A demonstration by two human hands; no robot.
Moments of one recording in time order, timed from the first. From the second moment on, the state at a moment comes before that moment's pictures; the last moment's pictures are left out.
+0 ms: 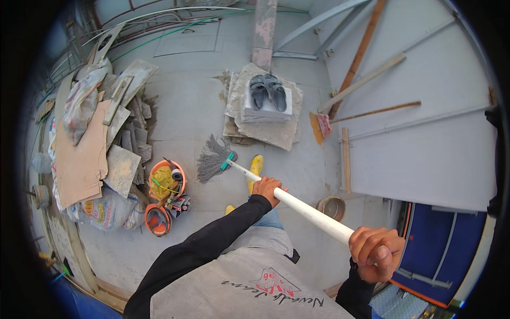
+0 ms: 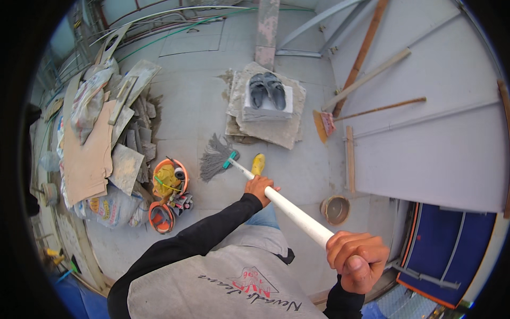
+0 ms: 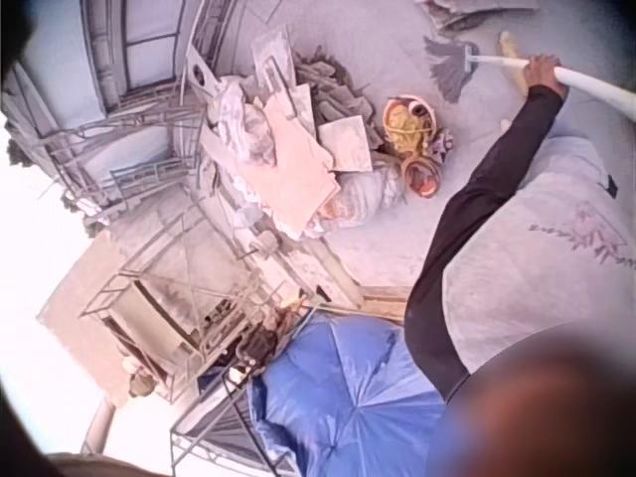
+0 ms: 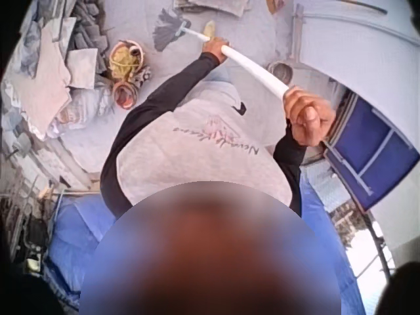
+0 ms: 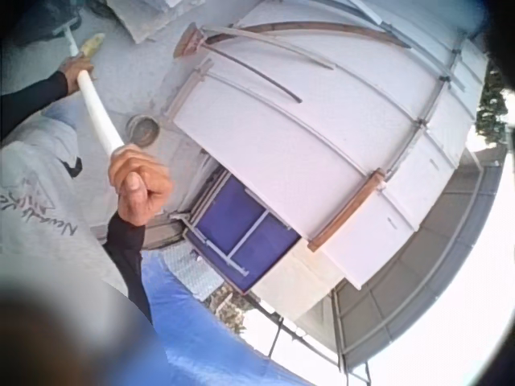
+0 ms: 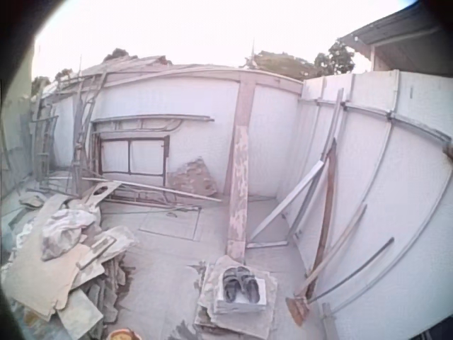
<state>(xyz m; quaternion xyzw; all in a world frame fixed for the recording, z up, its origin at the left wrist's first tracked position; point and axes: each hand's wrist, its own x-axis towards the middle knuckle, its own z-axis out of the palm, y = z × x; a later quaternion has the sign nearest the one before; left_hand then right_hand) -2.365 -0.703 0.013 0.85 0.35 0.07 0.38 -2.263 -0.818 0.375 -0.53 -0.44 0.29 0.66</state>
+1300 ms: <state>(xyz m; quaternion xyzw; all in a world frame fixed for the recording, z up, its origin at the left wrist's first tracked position) -2.207 -1.055 -0.018 0.84 0.21 0.13 0.49 -2.113 -1.217 0.328 -0.54 -0.29 0.11 0.78</state>
